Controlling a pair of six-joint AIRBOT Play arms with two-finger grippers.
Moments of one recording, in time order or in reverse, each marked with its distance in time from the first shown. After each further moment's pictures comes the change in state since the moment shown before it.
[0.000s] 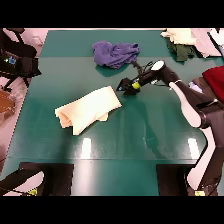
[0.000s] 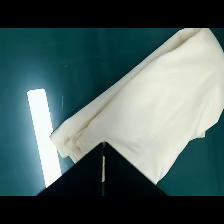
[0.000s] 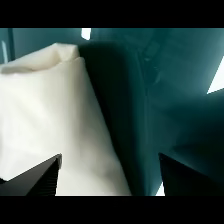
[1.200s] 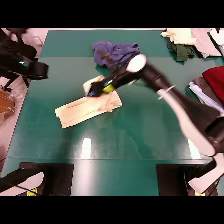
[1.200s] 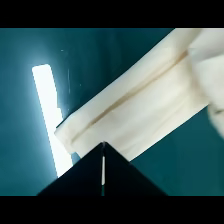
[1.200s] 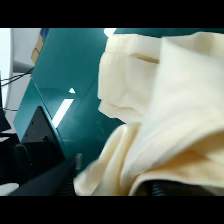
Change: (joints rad) left arm -0.032 -0.064 0.004 0.069 -0.018 -0.013; right arm 0.394 0.233 0.000 -0.002 -0.195 0.041
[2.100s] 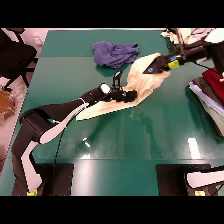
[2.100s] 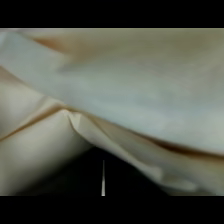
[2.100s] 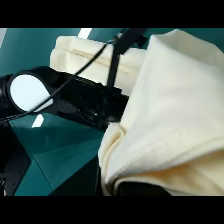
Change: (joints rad) left arm -0.594 -0.808 -0.018 -0.929 0.929 0.174; right arm -0.584 0.220 -0.018 -0.049 0.423 -0.186
